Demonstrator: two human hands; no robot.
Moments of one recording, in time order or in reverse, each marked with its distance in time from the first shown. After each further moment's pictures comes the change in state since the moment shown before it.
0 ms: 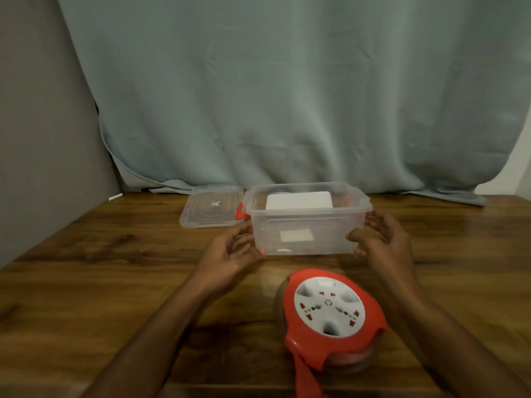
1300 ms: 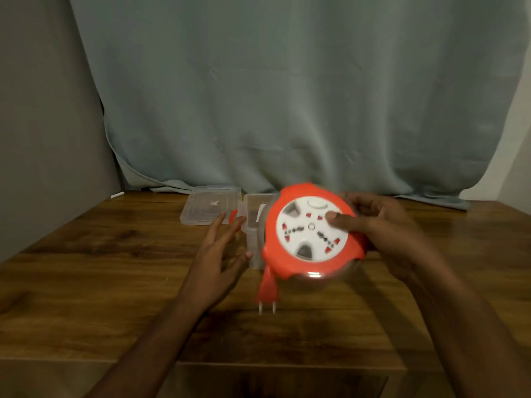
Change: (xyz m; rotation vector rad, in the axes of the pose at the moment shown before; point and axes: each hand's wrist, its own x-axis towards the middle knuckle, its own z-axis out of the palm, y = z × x) left_hand -0.025 -0.026 -0.006 0.420 0.152 0.309; right_hand -0.023 -0.085 -0.011 -0.065 -0.354 0.032
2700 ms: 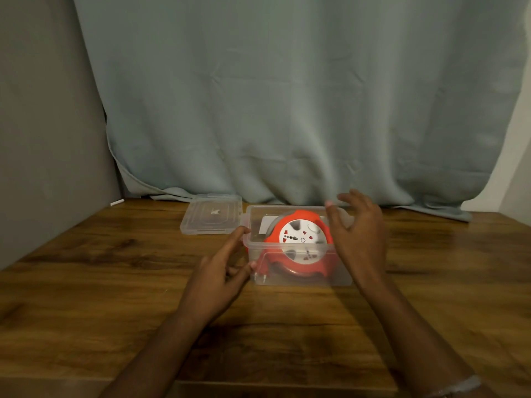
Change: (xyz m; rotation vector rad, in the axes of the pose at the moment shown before) left_hand 0.002 0.015 0.003 0.127 -0.023 -0.113; right_hand 0.054 0.051 0.030 -0.664 0.568 -0.464
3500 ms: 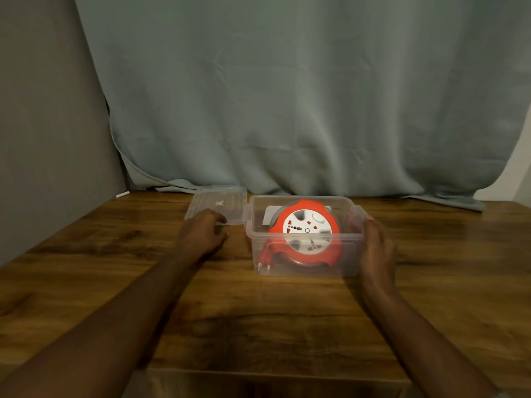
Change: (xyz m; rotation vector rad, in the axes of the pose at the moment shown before) left_hand 0.102 -0.060 -0.013 0.461 -0.046 -0.226; right_hand -0.041 0.036 0.013 0.692 0.022 0.590
